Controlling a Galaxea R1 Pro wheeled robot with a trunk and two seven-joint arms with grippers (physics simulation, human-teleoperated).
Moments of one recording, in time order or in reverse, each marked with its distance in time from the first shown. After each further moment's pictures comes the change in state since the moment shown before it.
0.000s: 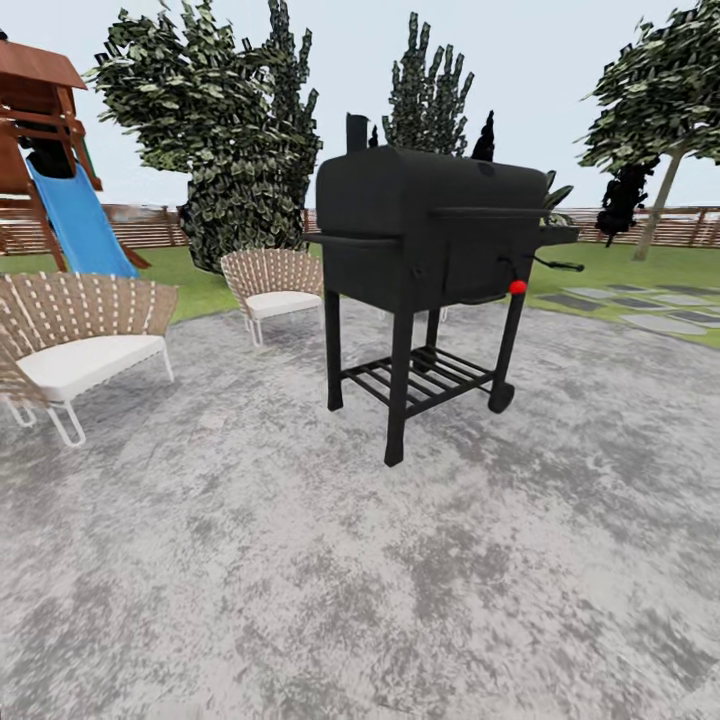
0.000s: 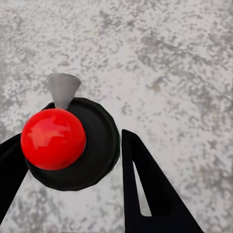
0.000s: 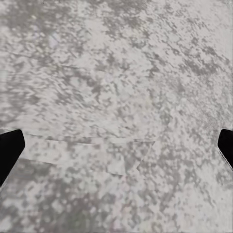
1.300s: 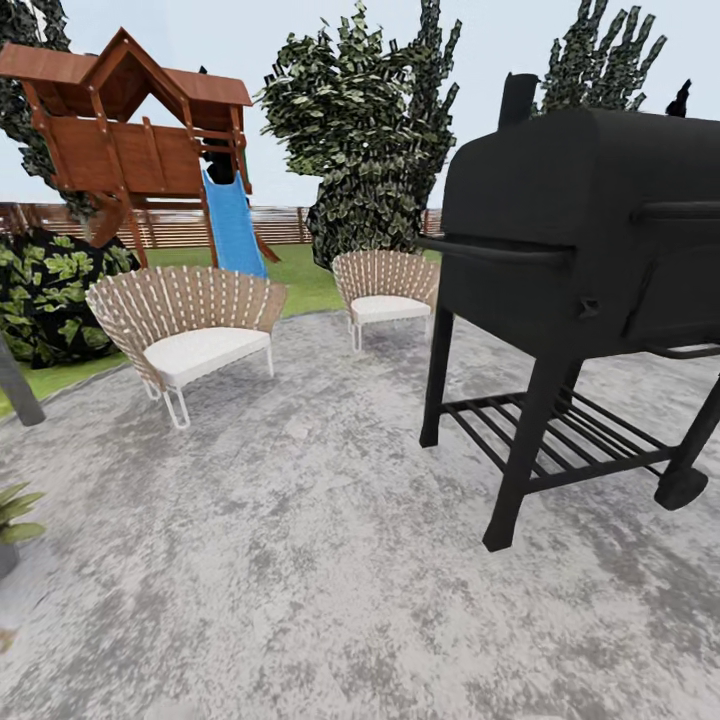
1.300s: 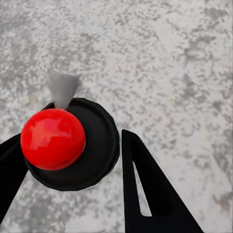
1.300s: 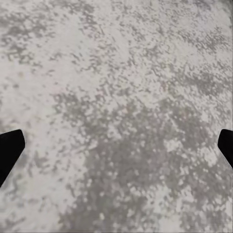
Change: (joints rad) left arm 0.000 0.000 0.002 0.000 0.003 0.001 0.006; right arm 0.000 0.000 0.000 0.001 0.000 0.000 0.000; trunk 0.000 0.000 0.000
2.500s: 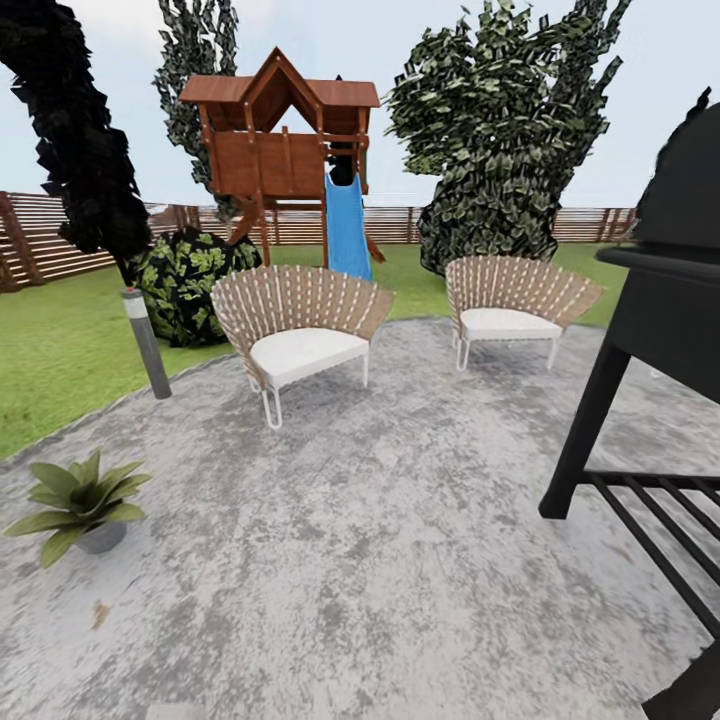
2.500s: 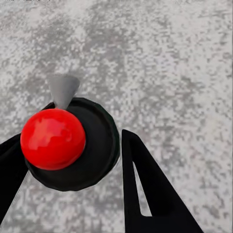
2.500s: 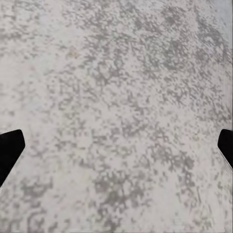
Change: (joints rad) left arm 0.000 -0.003 0.000 0.000 0.002 0.002 0.002; right arm 0.000 0.000 0.000 0.000 0.000 0.000 0.000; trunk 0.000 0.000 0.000
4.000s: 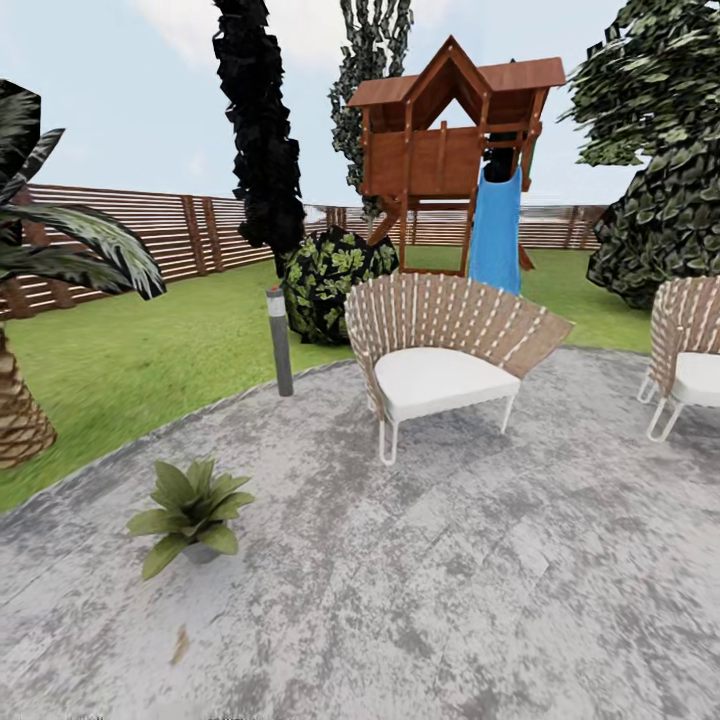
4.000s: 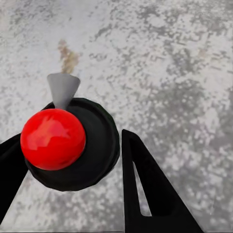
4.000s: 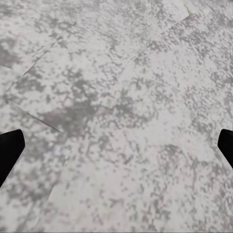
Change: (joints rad) left arm 0.000 0.001 0.000 0.000 0.000 -0.001 -0.001; right arm 0.000 0.000 0.000 0.000 0.000 0.000 0.000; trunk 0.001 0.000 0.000
